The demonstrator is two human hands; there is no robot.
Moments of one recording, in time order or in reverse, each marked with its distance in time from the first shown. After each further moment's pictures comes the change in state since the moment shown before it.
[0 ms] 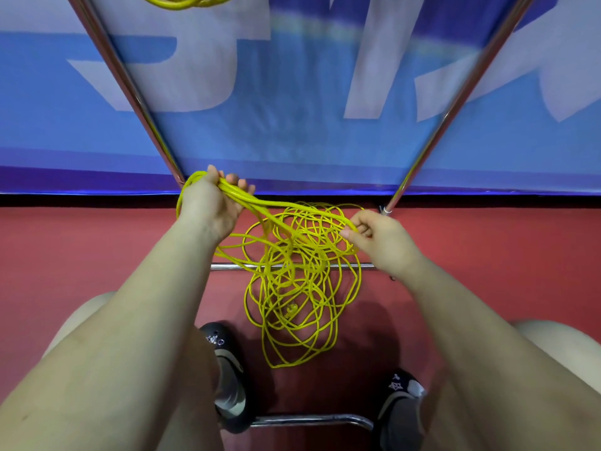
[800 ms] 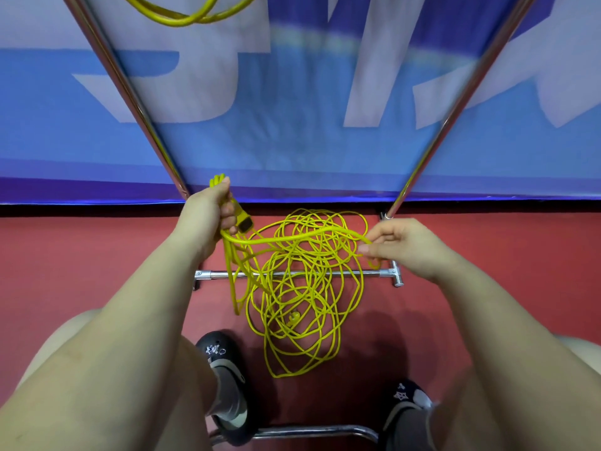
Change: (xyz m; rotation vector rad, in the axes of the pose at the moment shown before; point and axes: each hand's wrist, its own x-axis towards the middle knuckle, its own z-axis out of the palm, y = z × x) left_hand -0.006 0.010 -0.020 0.640 -0.174 0.078; right_hand -0.010 0.000 -0.039 0.352 -0.215 0.186
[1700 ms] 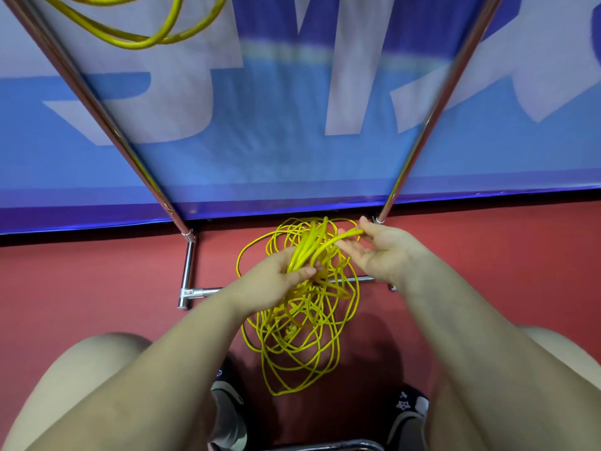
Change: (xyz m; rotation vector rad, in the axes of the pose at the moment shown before) left_hand -0.024 -0.063 0.060 0.607 -0.603 0.099; right_hand 0.019 -0.044 0.022 1.237 0.379 0.562
